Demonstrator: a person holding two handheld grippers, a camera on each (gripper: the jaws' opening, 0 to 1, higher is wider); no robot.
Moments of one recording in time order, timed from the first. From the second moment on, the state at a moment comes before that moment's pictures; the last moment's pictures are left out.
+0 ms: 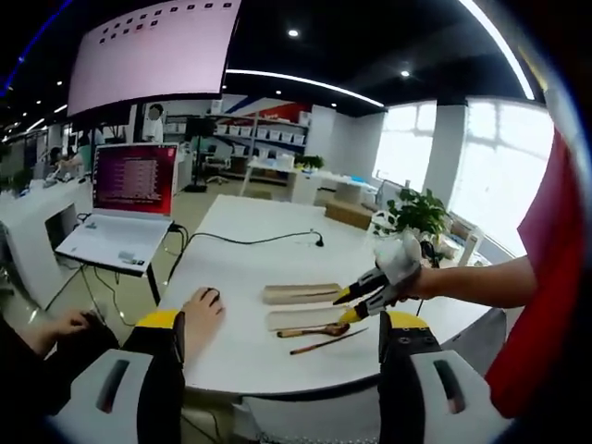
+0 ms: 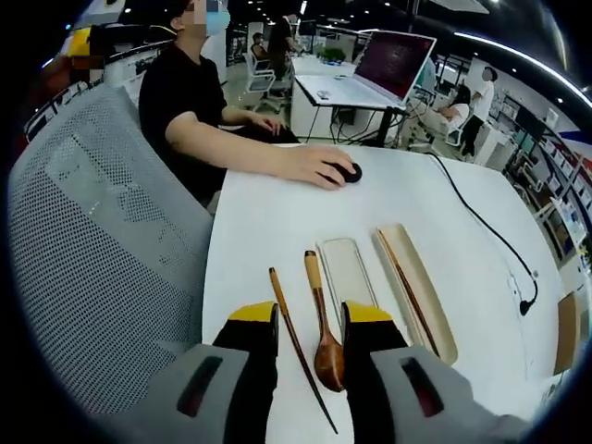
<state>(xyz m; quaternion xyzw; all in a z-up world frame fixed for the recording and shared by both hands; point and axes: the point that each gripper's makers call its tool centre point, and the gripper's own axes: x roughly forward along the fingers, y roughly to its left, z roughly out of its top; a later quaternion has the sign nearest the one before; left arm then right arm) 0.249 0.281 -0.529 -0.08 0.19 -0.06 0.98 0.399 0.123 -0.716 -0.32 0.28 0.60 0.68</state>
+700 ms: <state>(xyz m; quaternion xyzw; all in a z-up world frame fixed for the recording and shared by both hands) 0.250 0.285 -0.537 -0.08 0.19 -0.06 0.98 0.402 0.127 -0.725 -0.28 0.30 0.59 0.69</state>
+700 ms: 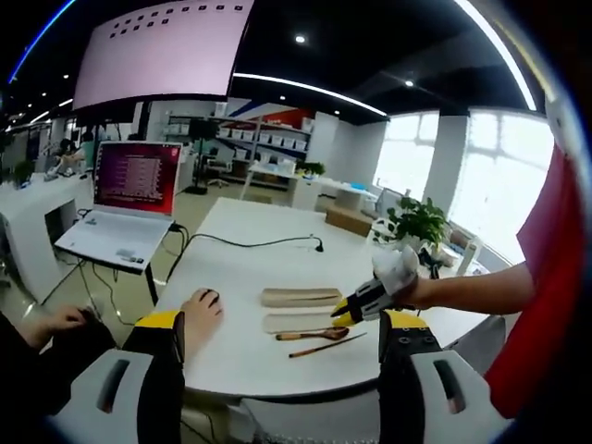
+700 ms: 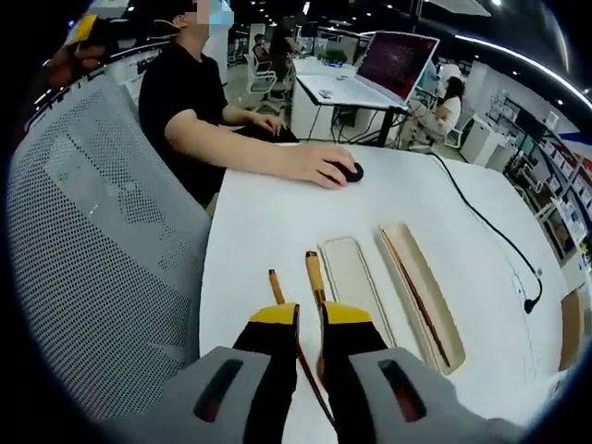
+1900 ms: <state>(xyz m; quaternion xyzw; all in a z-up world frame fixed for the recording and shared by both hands) 0.233 0.285 -0.556 -0.07 0.22 -0.06 0.97 0.387 0.122 -0.792 -0.41 0.32 0.62 0.58</state>
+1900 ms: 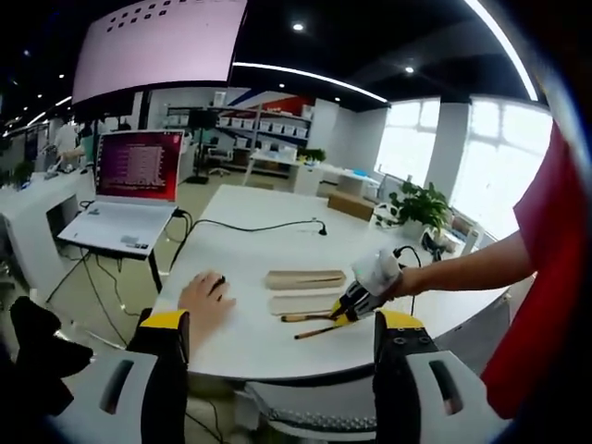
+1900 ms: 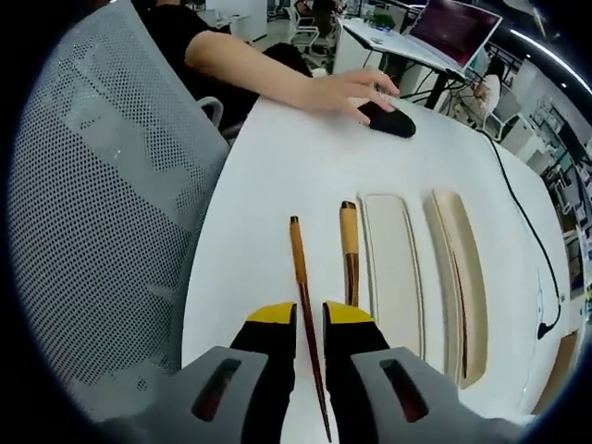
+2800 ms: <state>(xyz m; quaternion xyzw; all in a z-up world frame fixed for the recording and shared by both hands) 0.229 0.295 -0.561 -0.07 0.22 -0.04 0.97 0.386 0.126 -0.815 -0.44 0.35 0.62 0.55</state>
